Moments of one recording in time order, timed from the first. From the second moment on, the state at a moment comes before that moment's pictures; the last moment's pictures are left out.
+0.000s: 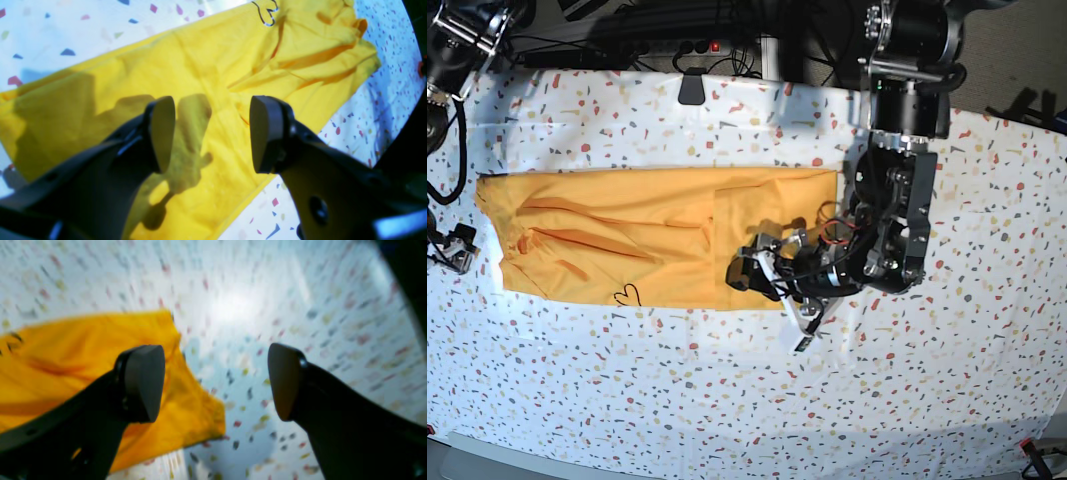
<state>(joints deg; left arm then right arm) -18.3 6.4 3.5 75.1 -27.9 -28.8 59.3 8.2 28.6 33.7 84.1 18.7 22.0 -55.4</state>
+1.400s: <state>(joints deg) -18.2 2.9 3.6 75.1 -28.4 -26.3 68.1 27.0 32.8 16.5 35.9 41.7 33.8 -60.9</state>
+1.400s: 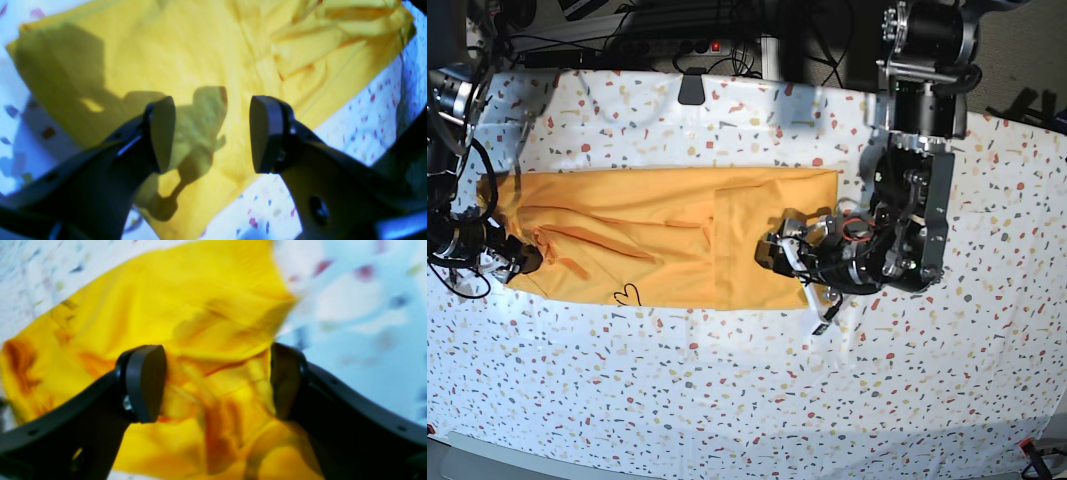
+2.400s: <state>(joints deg) -9.3 2.9 3.6 75.2 -29.4 -28.9 61.0 25.4 29.5 16.1 54.7 57.9 34.1 -79.9</state>
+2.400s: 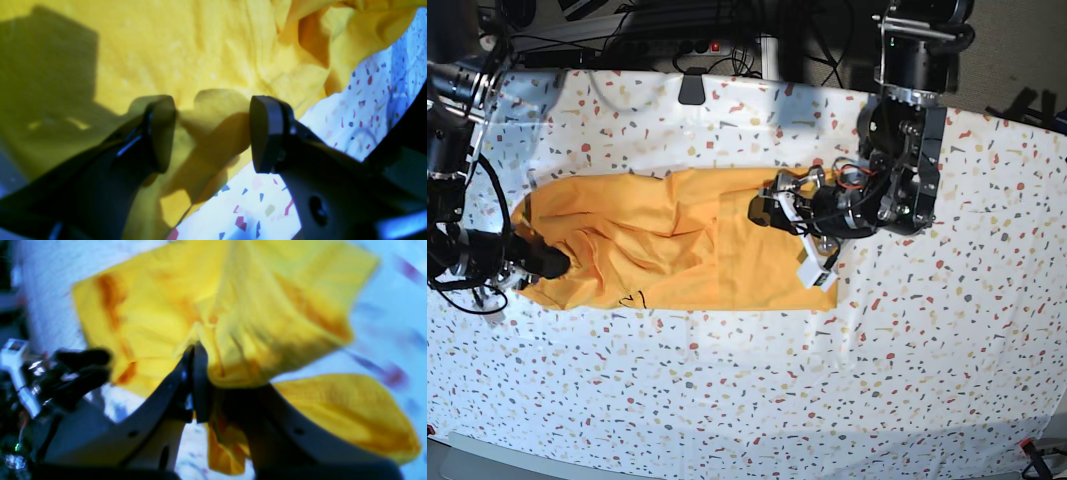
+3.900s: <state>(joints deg) -11.1 0.9 3.8 87.9 -27.1 -29.5 68.2 25.1 -3.8 16.2 67.8 52.7 34.1 -81.0</state>
